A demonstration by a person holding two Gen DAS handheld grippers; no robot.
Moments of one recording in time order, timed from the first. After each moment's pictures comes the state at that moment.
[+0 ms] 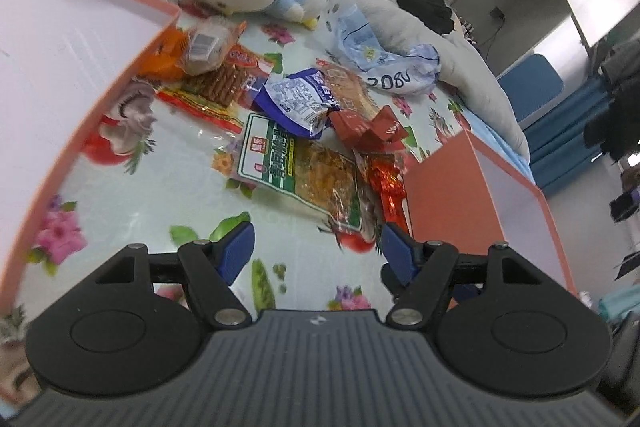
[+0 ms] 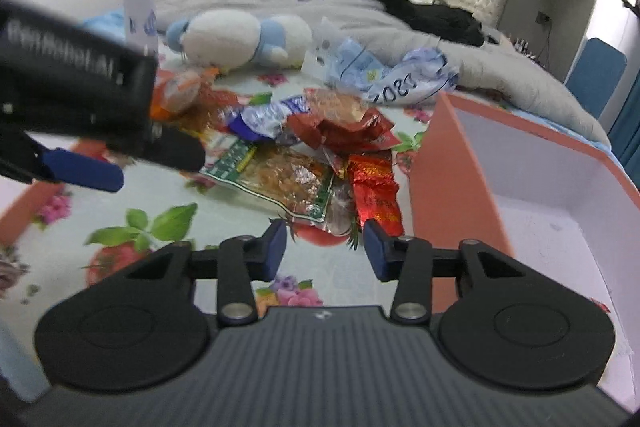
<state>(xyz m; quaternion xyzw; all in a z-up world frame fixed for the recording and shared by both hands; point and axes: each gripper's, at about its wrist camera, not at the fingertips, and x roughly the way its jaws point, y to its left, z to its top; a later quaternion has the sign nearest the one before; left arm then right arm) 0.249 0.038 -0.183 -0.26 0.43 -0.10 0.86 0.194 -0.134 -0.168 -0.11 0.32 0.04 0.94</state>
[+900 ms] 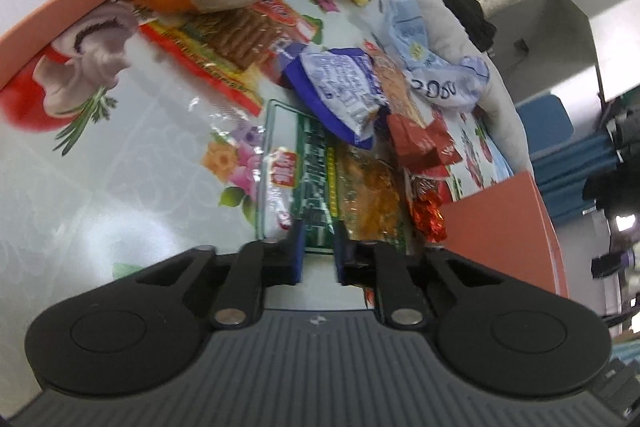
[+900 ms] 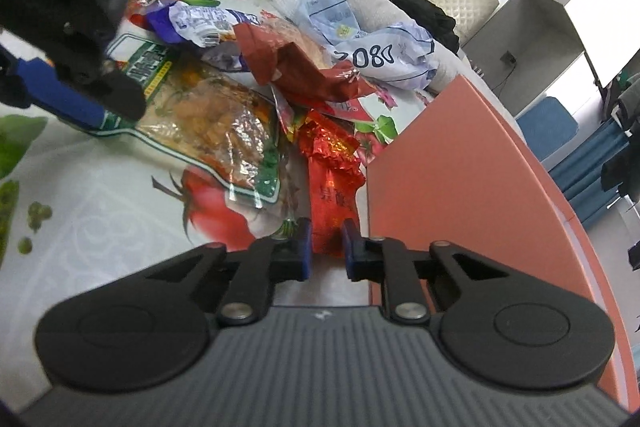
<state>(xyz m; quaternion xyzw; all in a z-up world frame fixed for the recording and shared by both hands) 0.317 0.038 -0.271 -0.36 0.44 -0.08 0.82 0.257 -0.119 -0.236 -0.29 0.33 -0.05 0.90</state>
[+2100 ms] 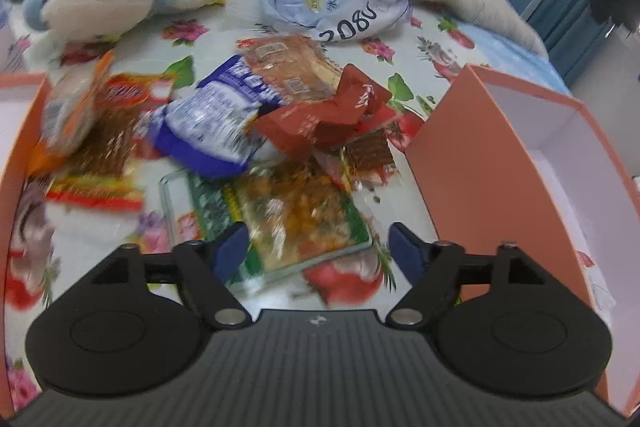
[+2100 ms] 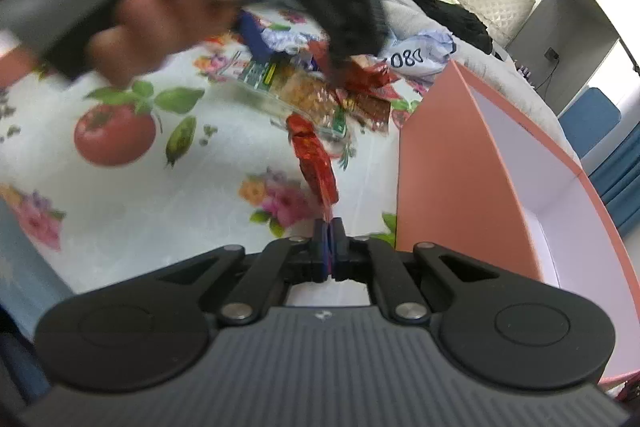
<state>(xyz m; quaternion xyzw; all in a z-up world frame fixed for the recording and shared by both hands) 0.353 -0.060 -0.205 -0.07 0.47 -0.15 0.87 0.124 -0.131 -0.198 -0.24 0.33 0.04 0.91</state>
